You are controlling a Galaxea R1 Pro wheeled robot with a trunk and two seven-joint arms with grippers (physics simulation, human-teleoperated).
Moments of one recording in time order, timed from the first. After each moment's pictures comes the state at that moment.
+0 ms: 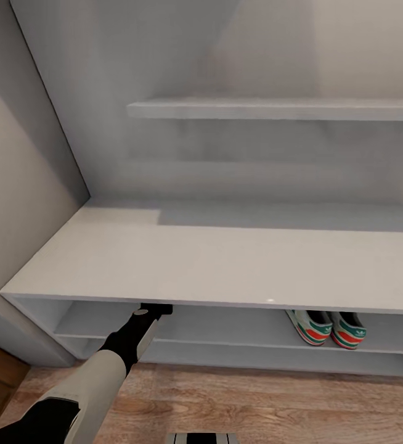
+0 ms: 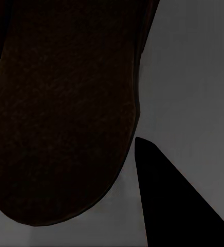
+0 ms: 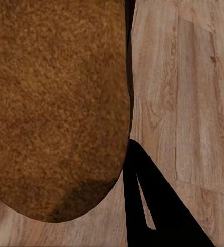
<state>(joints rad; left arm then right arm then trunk) -0.82 -0.14 -0.07 -0.44 0.06 0.12 0.10 -0.85 -1.28 -0.13 0.02 -0.58 0.38 -0.07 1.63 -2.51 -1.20</state>
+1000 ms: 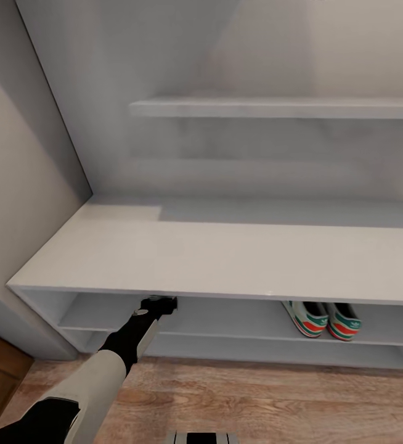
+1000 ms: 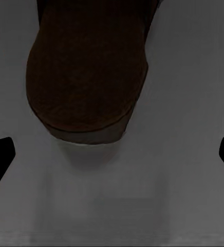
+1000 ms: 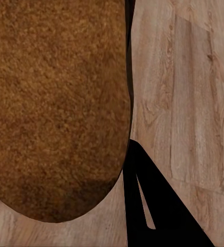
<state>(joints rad) -0.82 -0.14 -0.07 -0.44 0.06 0.12 0.10 -0.85 -1.28 -0.13 0.02 -0.58 0.38 -0.07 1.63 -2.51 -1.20</state>
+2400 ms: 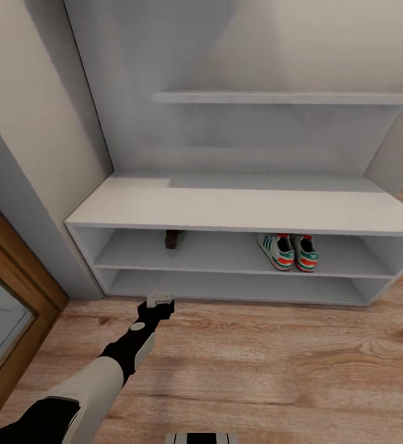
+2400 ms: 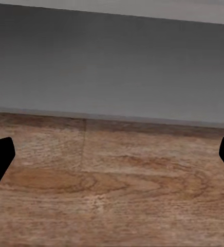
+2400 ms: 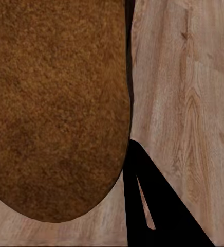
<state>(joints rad) -0.82 -0.13 -0.07 -0.31 0.06 -0.13 0.10 -0.85 -1.24 -0.13 0.03 -0.58 0.37 -0.07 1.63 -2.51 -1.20</state>
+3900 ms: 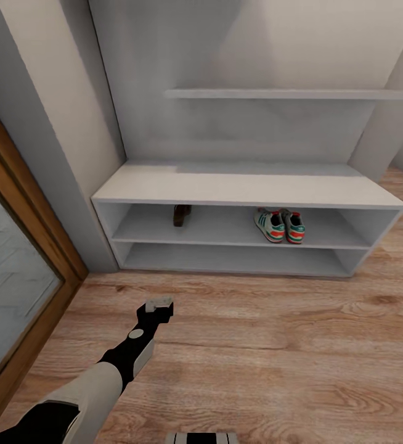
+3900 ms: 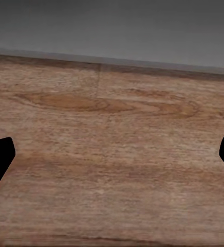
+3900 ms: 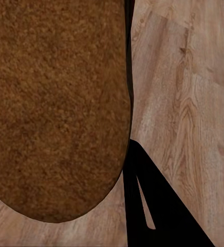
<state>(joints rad) -0.80 -0.13 -0.07 -0.28 0.07 -0.22 0.10 -0.85 -1.13 -0.13 0.02 -0.59 0.17 -0.07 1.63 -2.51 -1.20</state>
